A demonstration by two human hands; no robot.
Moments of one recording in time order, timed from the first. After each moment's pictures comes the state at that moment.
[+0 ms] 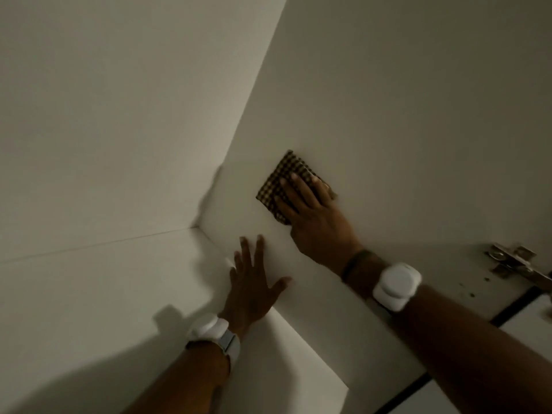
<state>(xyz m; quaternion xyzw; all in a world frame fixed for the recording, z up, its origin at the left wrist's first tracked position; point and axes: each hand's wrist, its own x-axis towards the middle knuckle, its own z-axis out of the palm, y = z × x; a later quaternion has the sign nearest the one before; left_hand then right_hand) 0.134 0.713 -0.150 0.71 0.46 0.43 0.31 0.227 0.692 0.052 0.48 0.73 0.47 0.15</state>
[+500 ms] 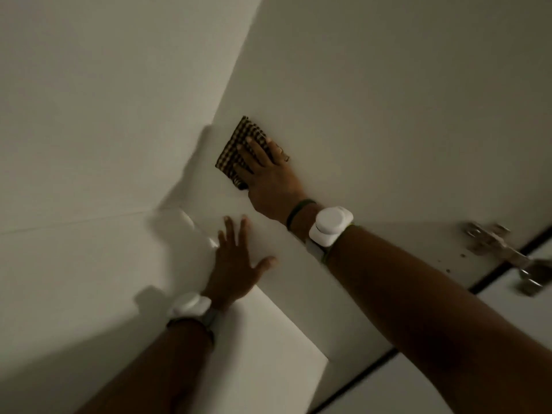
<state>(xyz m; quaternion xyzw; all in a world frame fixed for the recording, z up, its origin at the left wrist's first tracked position) 0.137 0.719 -0.159 0.71 0.47 0.44 0.30 0.181 0.738 0.054 0.49 0.74 0.42 0.18</state>
